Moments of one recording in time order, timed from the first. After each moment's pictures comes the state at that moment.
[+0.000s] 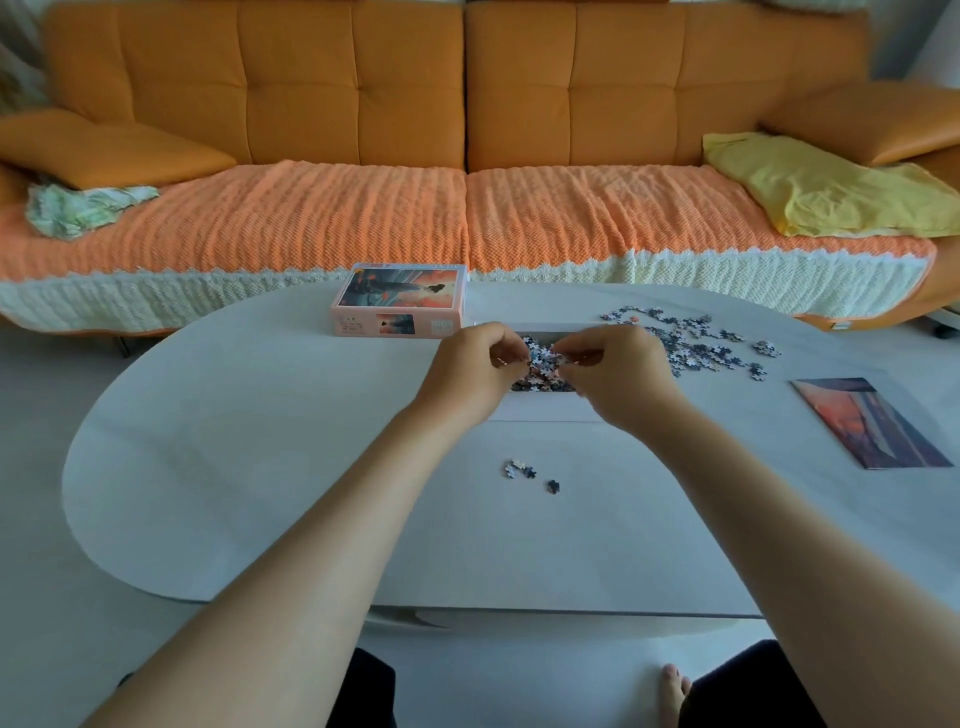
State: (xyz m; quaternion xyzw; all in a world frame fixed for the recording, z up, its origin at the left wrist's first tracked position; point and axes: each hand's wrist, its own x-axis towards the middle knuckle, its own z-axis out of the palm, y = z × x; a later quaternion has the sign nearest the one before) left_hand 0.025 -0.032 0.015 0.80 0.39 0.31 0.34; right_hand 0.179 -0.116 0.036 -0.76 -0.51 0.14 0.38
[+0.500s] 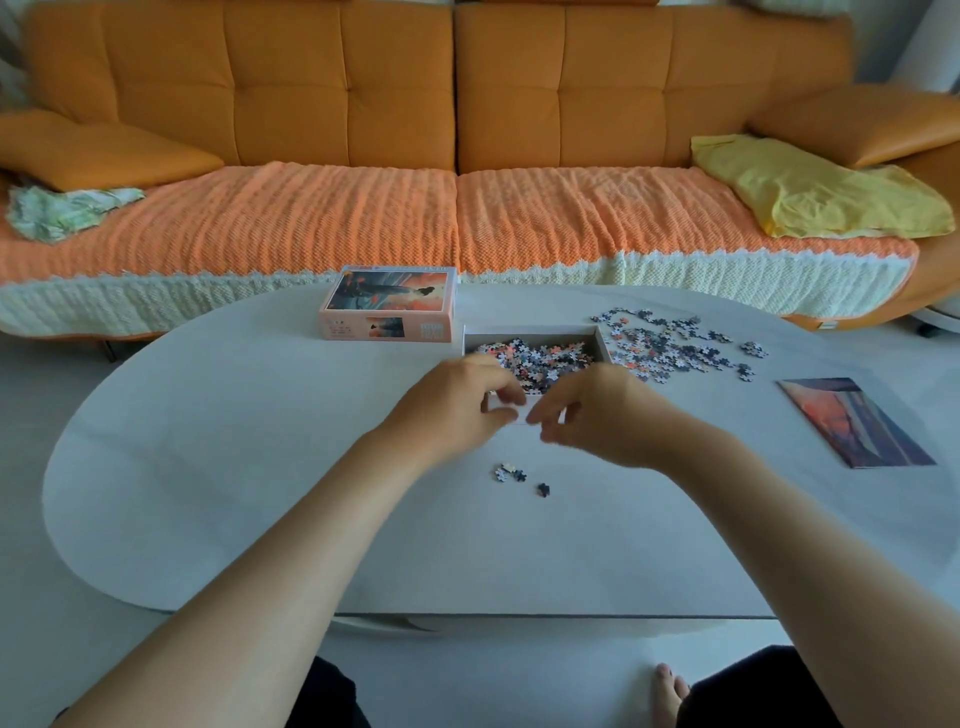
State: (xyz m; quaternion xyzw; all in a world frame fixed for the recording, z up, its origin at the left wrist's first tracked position) left_hand 0.005 -0.036 0.006 0.91 0.27 0.23 0.20; right_hand 0.185 -0.138 0.035 -0.67 -0.69 0.18 0.19
